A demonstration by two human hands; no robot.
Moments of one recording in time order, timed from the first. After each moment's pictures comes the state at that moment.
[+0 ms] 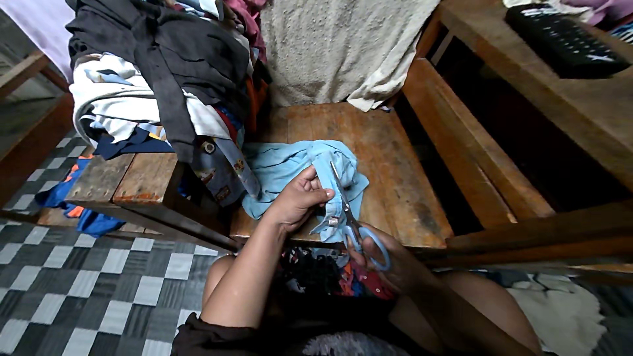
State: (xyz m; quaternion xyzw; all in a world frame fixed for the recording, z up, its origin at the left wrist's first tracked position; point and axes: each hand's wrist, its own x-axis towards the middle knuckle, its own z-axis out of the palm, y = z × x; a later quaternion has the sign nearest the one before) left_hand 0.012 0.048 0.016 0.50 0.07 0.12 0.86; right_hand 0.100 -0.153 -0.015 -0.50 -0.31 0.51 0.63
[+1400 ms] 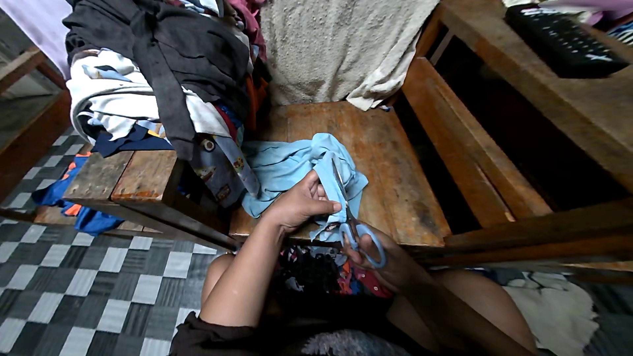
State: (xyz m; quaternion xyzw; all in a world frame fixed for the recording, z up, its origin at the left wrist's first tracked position) left_hand 0.008 0.048 0.019 0.56 0.06 0.05 0.82; right_hand 0.094 -0.150 -0.017 -0.49 -0.30 0.51 0.64
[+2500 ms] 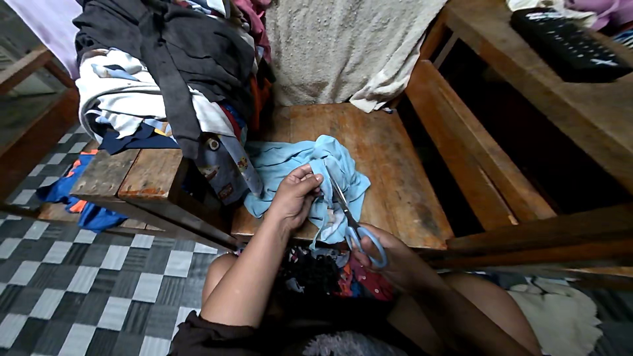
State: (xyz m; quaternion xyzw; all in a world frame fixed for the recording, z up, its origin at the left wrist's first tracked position) left_hand 0.016 0.042 0.014 0.40 0.22 0.23 0.86; right_hand 0.101 -0.154 -0.008 -0.55 -0.28 0.53 0.58
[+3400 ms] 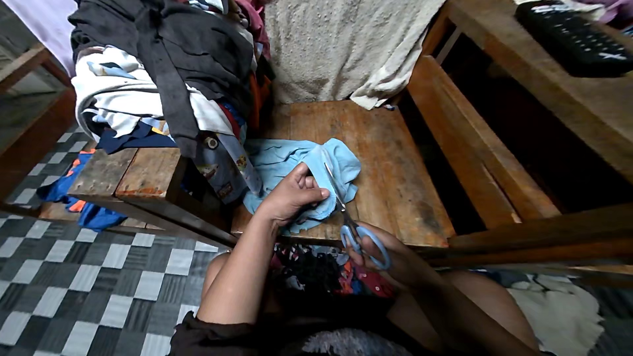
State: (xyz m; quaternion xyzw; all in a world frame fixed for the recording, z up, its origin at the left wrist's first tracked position) left_hand -0.001 0.060 0.024 0.56 0.11 0.10 0.81; right_hand 0.104 -0.151 -0.014 -0.48 -0.34 0.54 0.60
